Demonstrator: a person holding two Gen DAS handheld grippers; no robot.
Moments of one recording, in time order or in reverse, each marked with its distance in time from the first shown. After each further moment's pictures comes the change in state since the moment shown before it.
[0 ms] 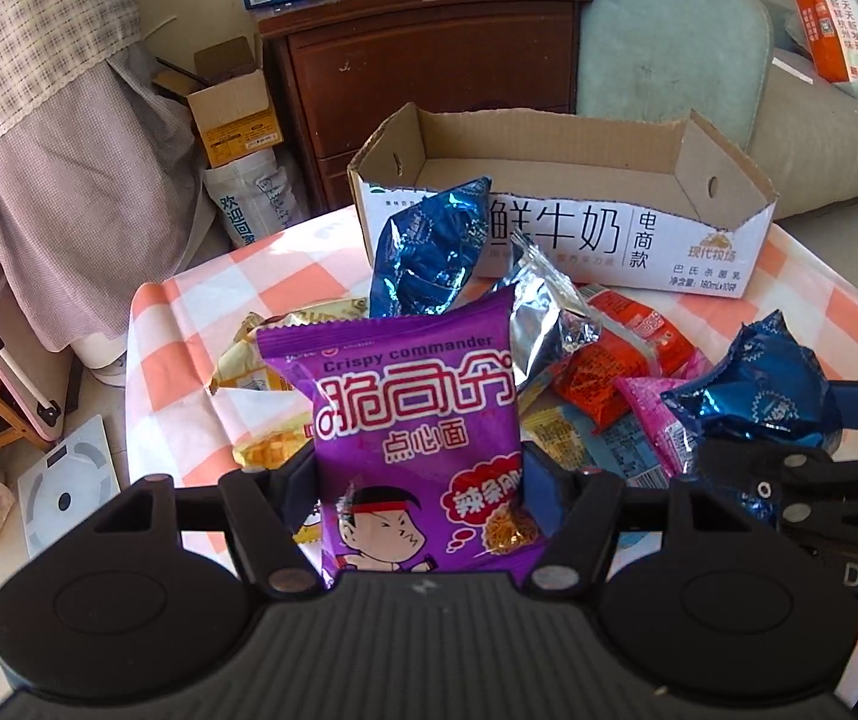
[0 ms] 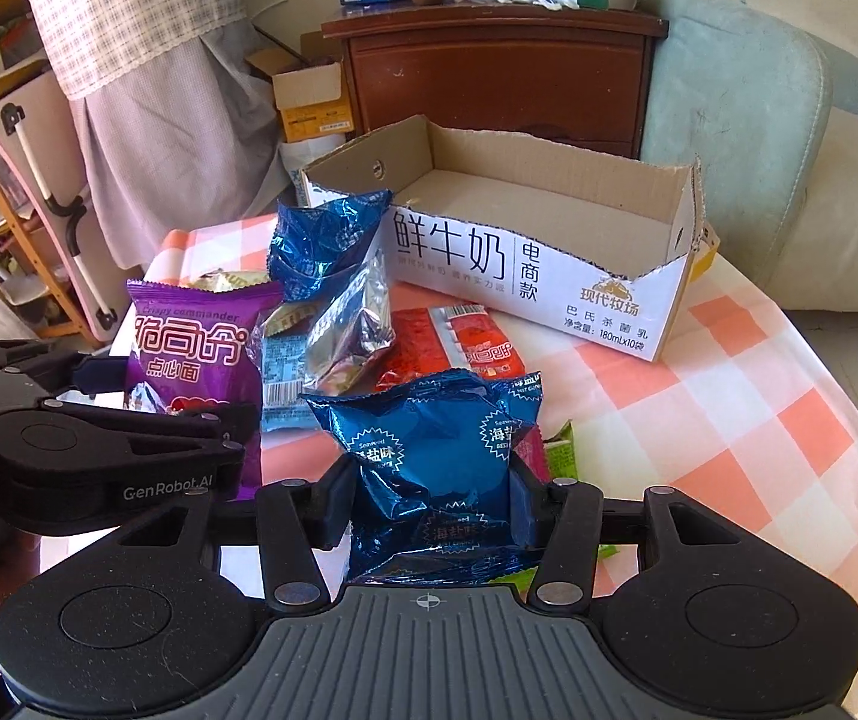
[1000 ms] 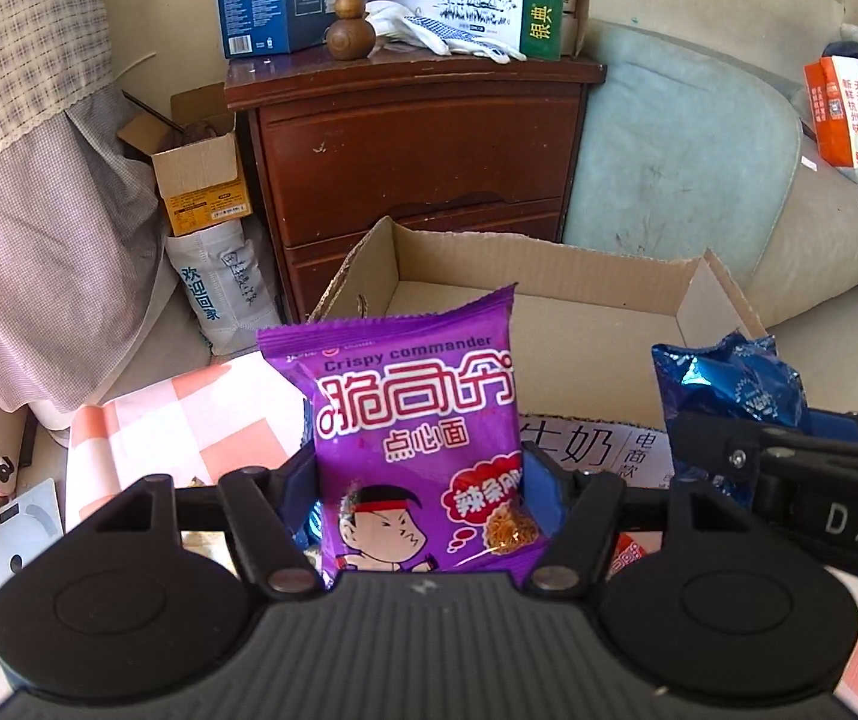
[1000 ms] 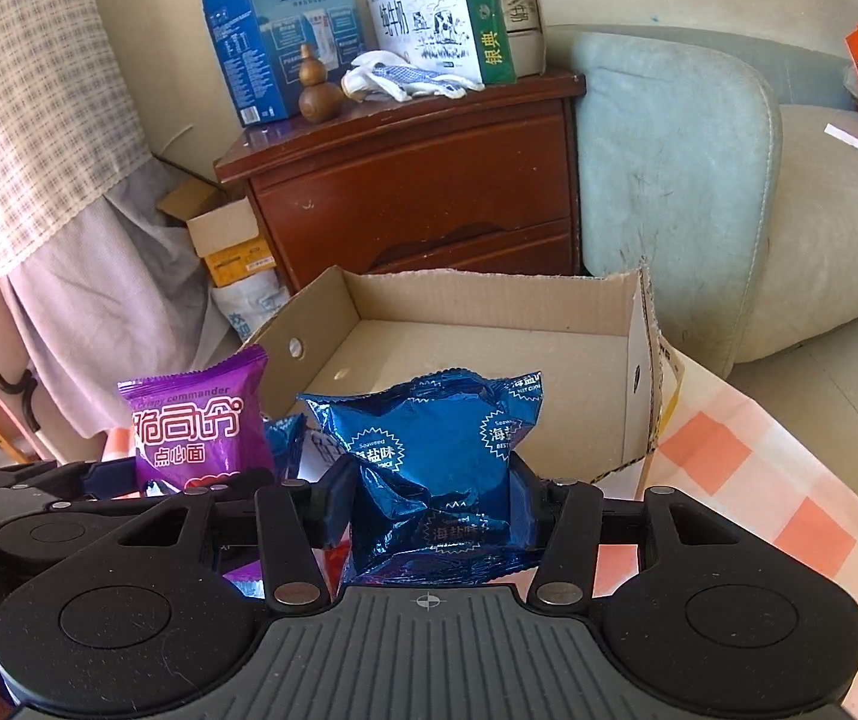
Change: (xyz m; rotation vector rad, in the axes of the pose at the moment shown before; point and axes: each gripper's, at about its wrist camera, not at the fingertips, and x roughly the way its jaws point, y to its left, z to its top) left arm 0.038 -0.009 0.097 -0.073 -0.093 -0.075; right arm 0.028 -0.047 0.089 0.215 -0.149 -0.027
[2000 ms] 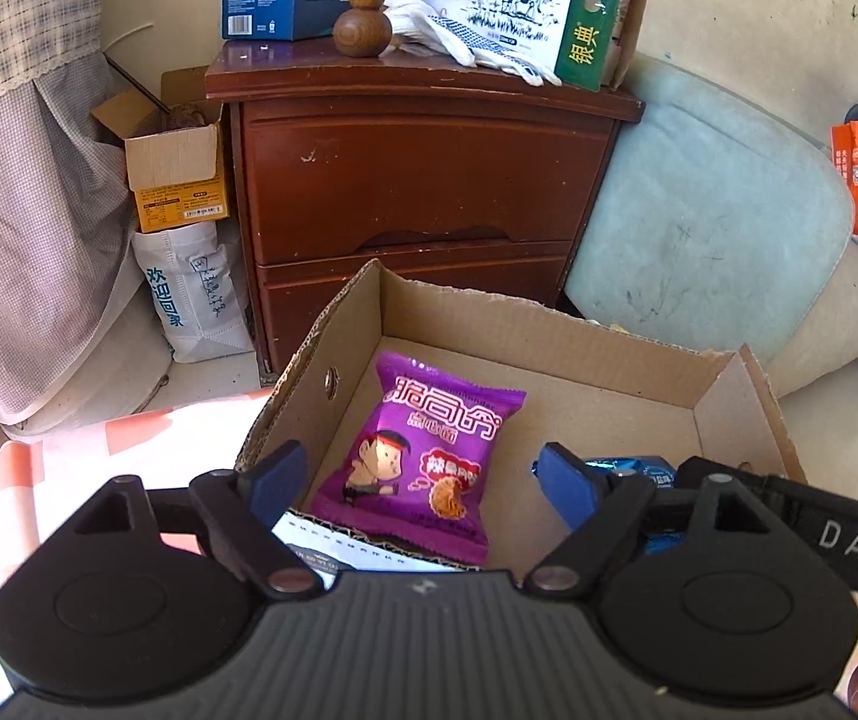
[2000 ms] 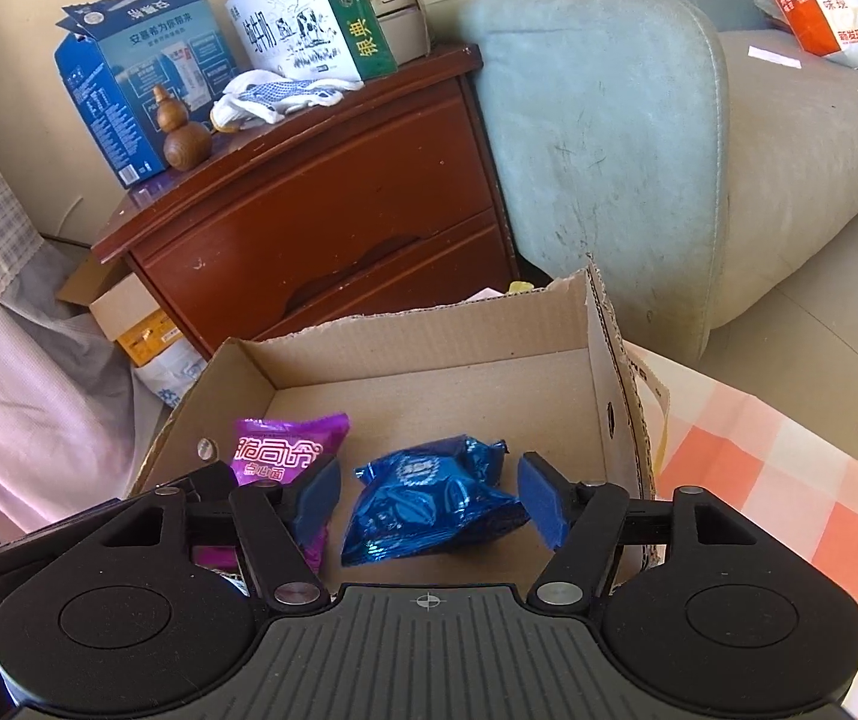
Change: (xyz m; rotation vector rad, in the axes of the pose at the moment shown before) left arm 0.057 0.010 0.041 -0.110 -0.001 -0.054; right arm 0.063 -0.035 0.036 0.217 0.007 -0.079
